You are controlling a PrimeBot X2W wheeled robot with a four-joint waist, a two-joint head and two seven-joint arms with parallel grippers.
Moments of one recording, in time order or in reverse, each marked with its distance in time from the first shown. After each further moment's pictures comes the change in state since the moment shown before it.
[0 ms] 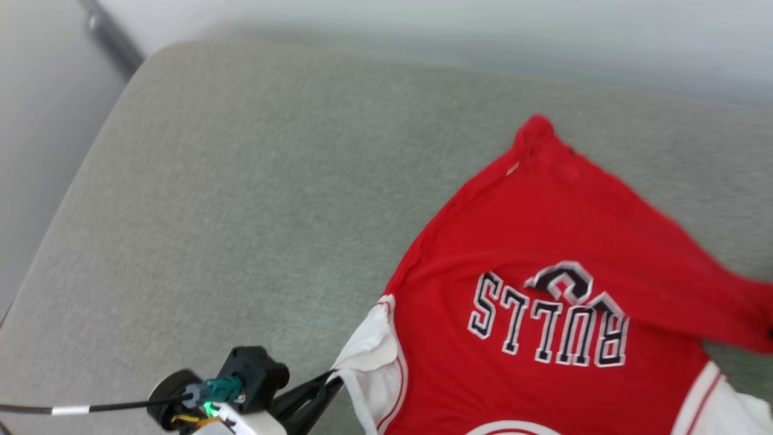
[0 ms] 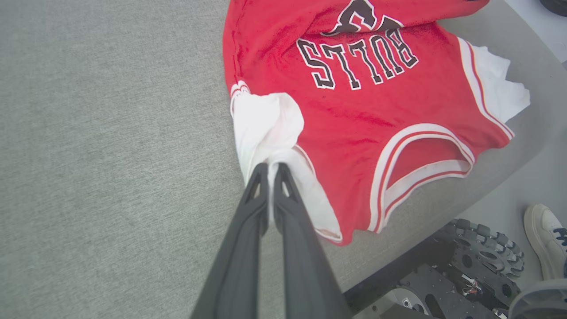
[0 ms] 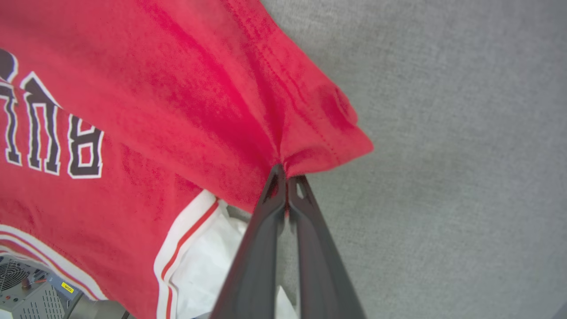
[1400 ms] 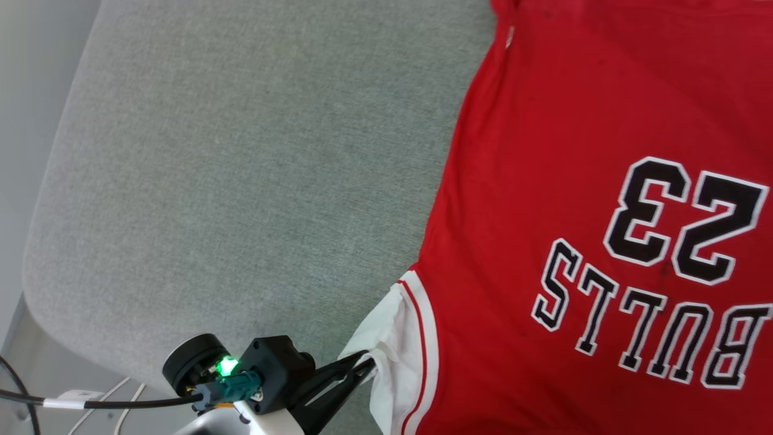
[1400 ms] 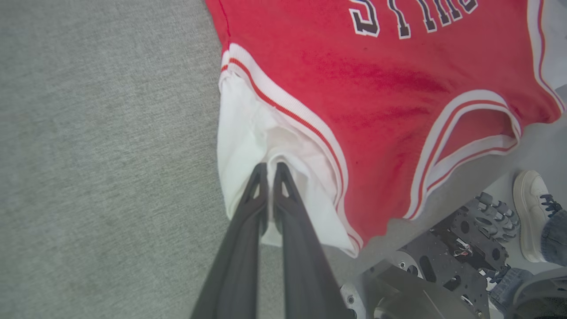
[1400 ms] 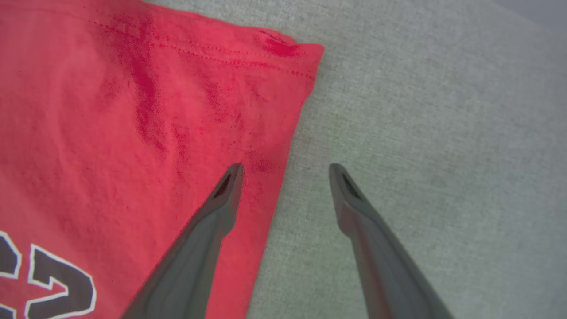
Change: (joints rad) left arm -0.068 0.017 -0.004 -0.118 0.045 -0.054 0.051; right arm -0.584 -0.063 0.045 0.088 -0.146 0.000 0.102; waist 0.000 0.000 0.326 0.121
